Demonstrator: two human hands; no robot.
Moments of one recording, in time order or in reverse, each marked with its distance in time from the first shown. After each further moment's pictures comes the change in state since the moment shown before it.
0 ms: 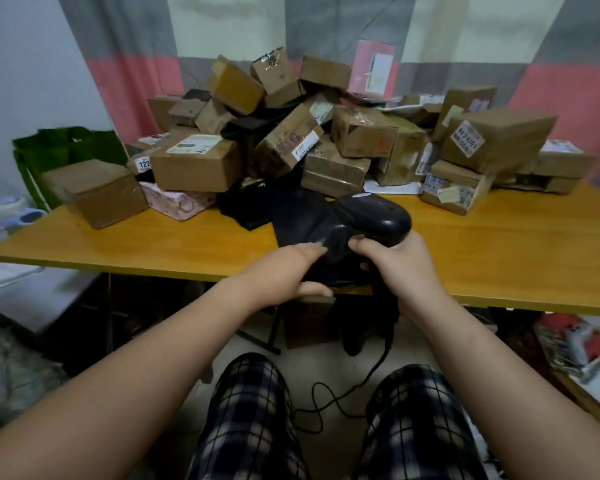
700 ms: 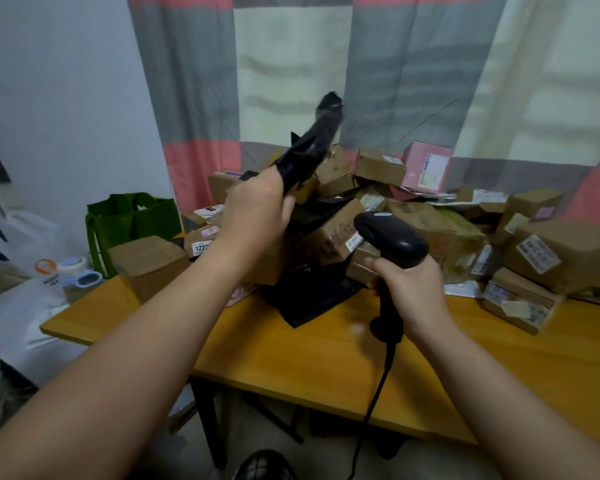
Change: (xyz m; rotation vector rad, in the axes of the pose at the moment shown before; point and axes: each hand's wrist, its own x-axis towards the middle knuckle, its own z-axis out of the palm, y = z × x) left_hand 0.026 -0.081 -0.193 0.267 0.989 -0.238; right_hand 0.101 -0.077 0.071 0.090 -0.031 -0.083
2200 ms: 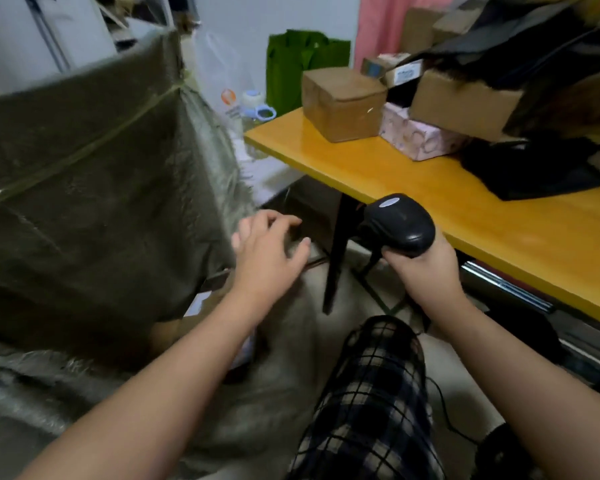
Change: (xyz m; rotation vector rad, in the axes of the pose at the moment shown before) left_hand -0.342 -0.112 -0.094 0.146 -0.327 -0.767; right_hand -0.152 0.148 0.167 -0.289 -0.413 0.028
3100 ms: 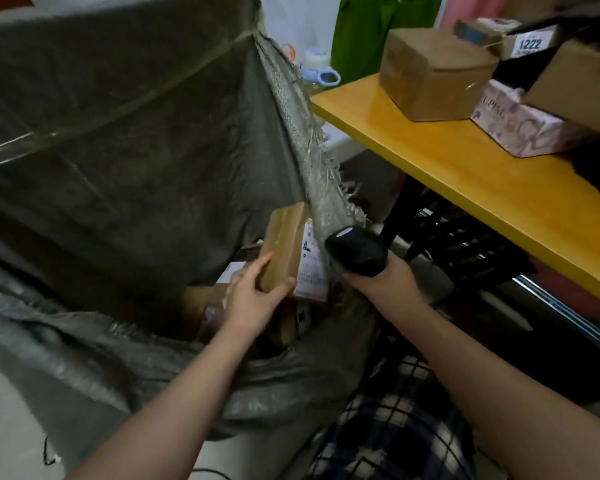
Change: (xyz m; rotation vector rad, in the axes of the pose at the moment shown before) left_hand -0.067 -0.124 0.028 -0.434 -0.098 -0.627; right_hand -0.009 0.031 0.123 -0.088 -0.431 0.102
